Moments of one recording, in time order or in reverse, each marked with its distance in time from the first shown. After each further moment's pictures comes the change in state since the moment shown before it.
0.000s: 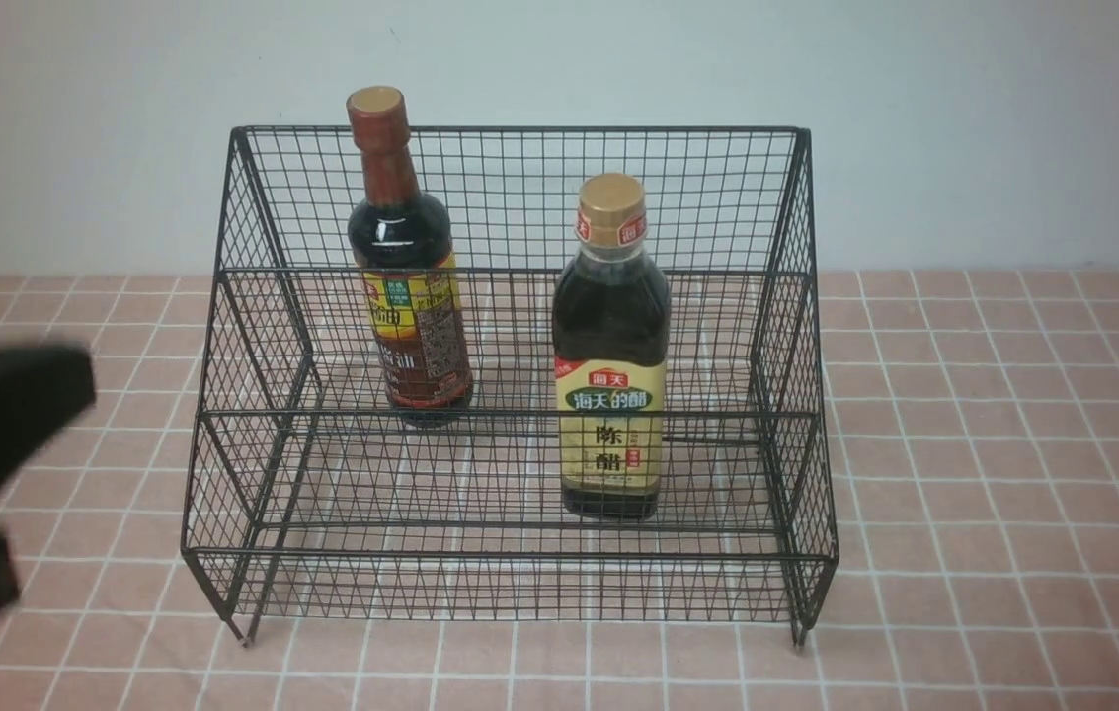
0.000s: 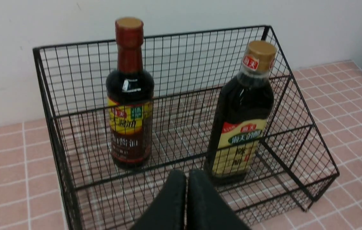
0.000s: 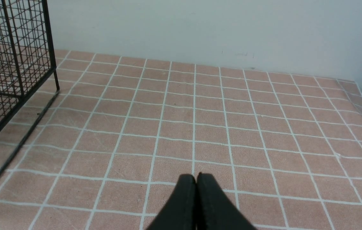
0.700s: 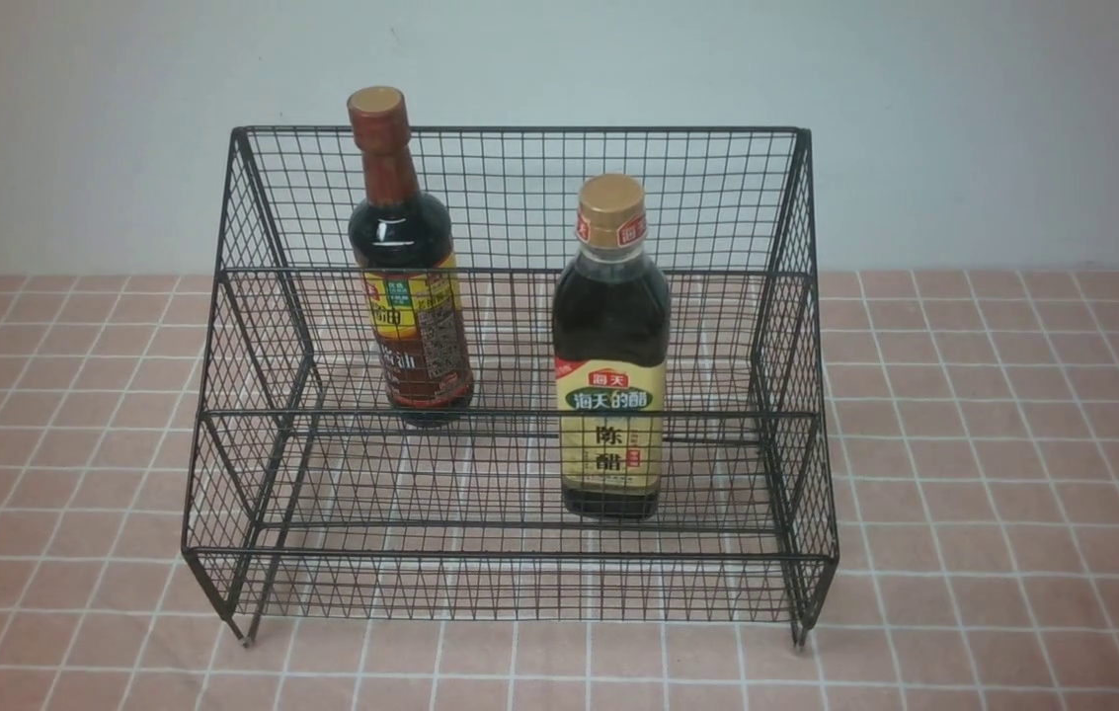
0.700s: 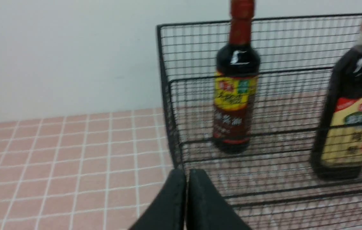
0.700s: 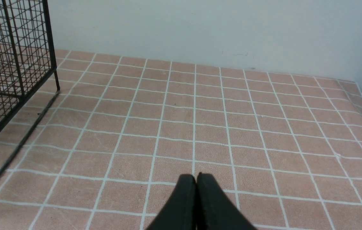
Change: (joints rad) right arm 0.000 0.000 0.000 -0.001 0.000 0.000; left arm 0.146 -0.414 0.382 0.340 -0.094 -0.222
